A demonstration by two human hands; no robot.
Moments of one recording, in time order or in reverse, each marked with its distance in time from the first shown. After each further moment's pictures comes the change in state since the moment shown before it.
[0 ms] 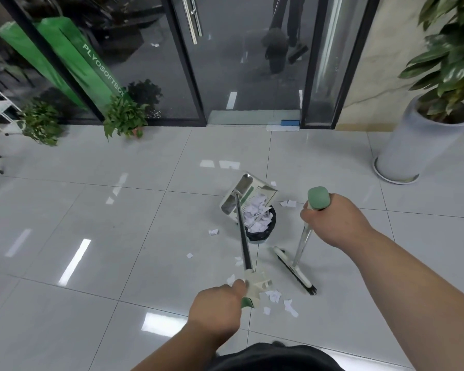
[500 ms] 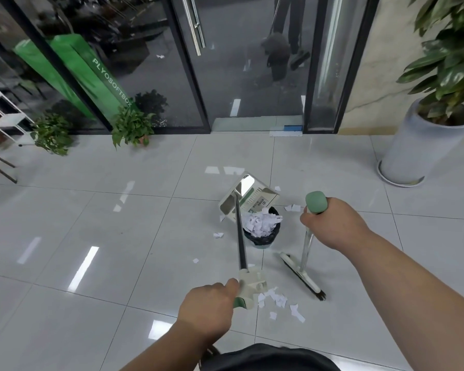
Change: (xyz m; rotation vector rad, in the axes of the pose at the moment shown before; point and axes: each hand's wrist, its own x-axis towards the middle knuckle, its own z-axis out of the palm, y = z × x) left_hand -0.026 -0.015 -0.023 0.098 0.094 0.003; right_hand -0.013 -0.004 -0.005 -0.005 -0.007 -0.032
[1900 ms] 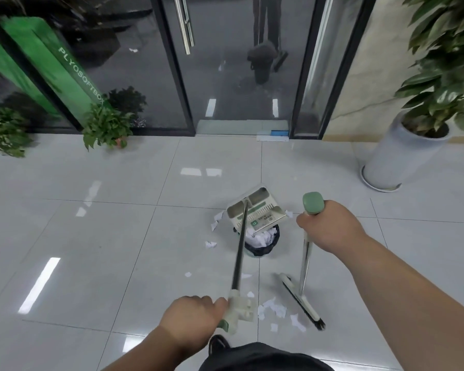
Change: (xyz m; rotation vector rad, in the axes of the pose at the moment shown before) left_hand 0.040 -0.158 0.017 0.117 0.040 0.299; right_hand 0.029 -0.113 0.055 -0.093 0.089 0.158
